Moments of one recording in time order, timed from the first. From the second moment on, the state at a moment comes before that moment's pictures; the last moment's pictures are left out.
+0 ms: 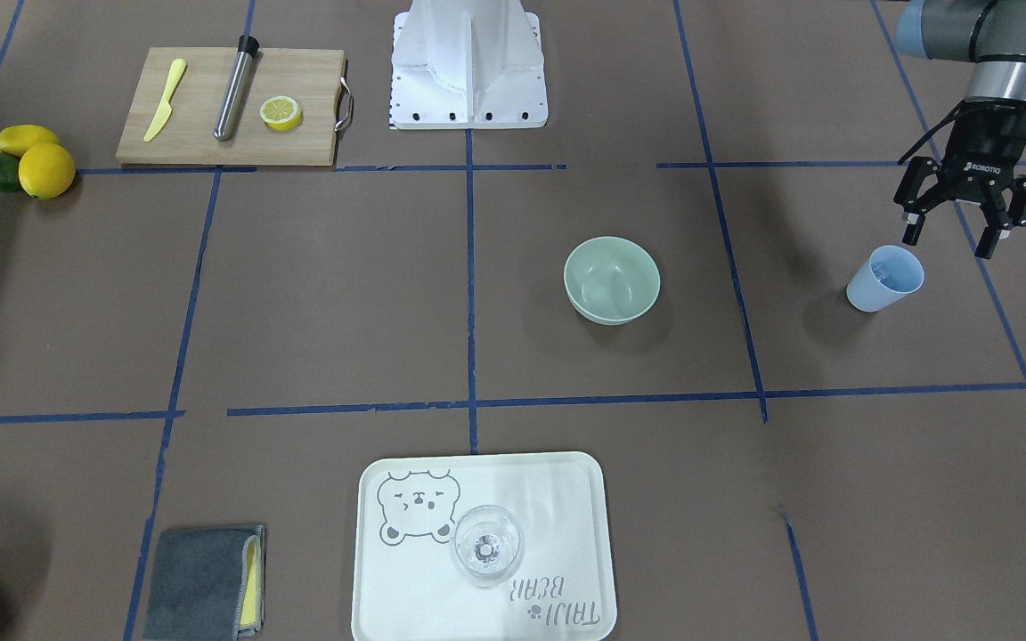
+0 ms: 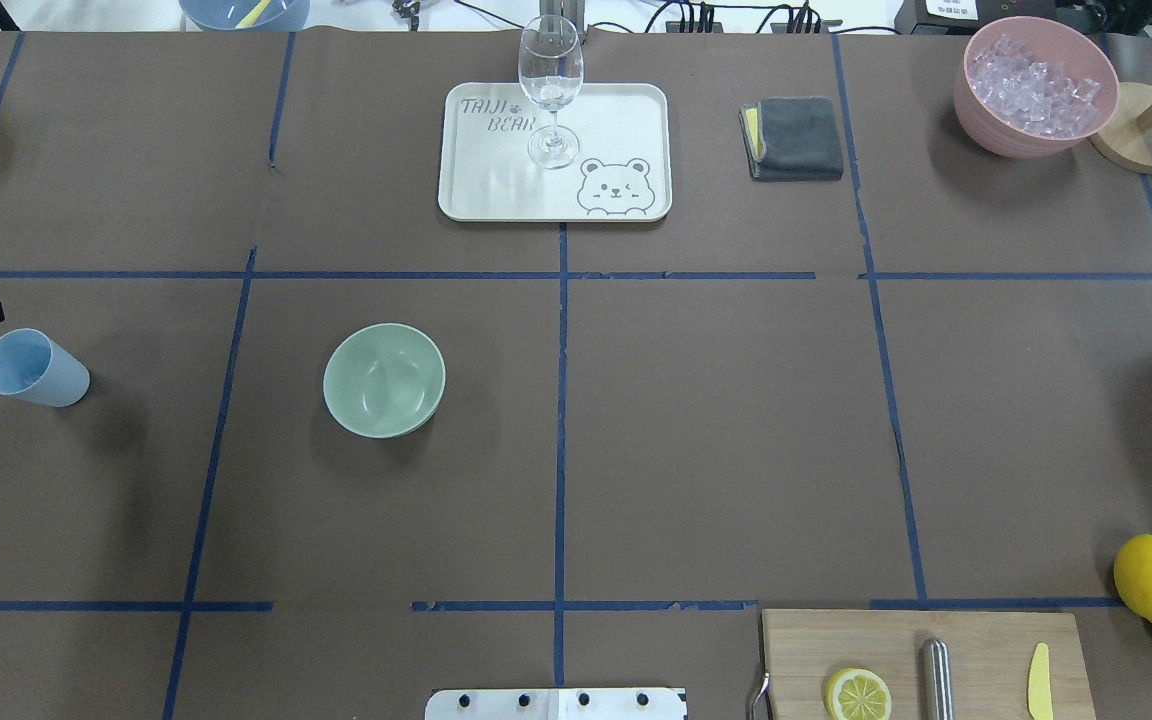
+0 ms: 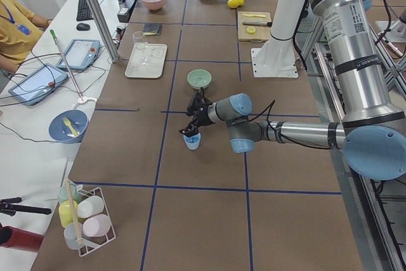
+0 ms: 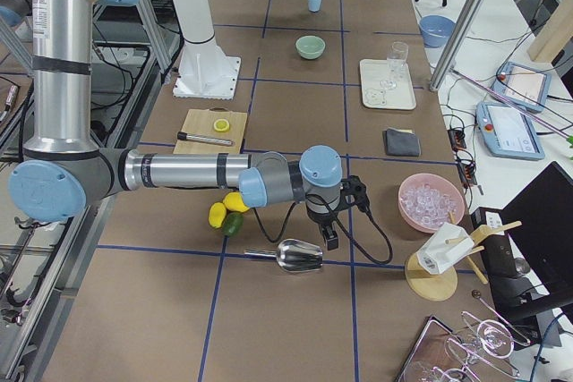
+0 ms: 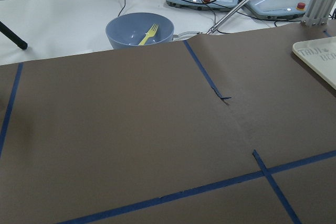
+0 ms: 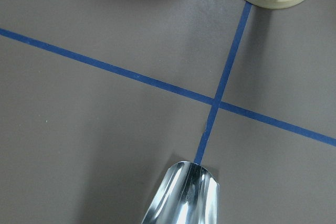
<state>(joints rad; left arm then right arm) -0.77 -1.21 -1.81 -2.90 -1.43 -0.86 1.52 -1.66 1.69 -1.39 2.36 -0.12</state>
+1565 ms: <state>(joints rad) -0.42 -1.25 -1.63 -2.91 -1.18 -1.14 1.52 -1.67 1.69 -1.39 2.35 -0.13</state>
